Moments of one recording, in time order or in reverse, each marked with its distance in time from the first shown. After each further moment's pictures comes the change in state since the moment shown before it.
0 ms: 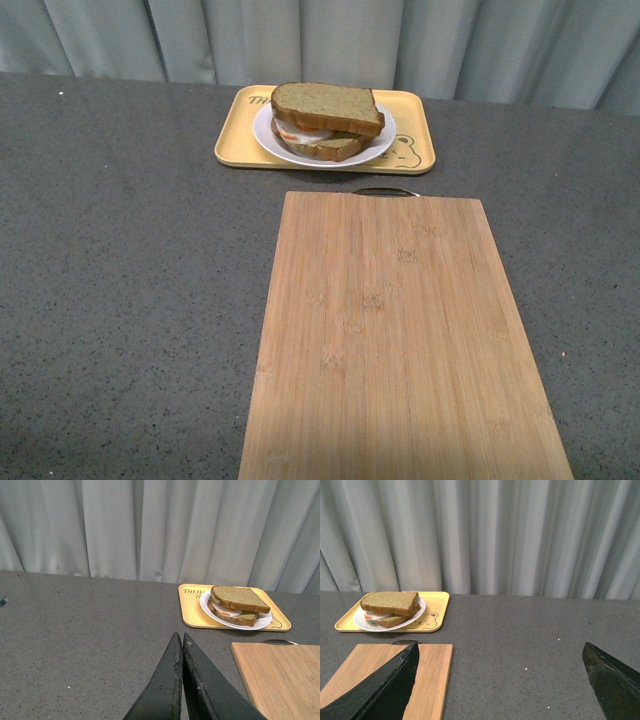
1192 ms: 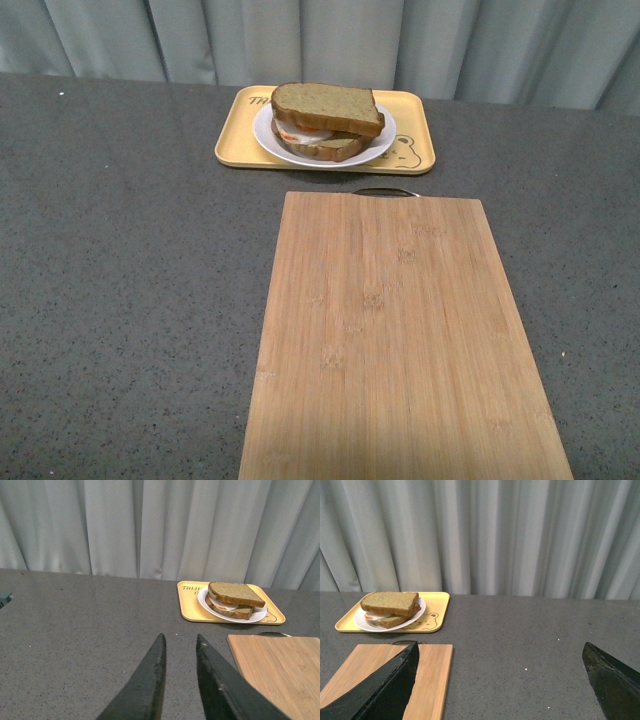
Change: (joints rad) left arm 0.000 -0.424 0.000 -0.428 0.000 0.000; right arm 0.000 0.000 0.000 0.000 0.000 0.000
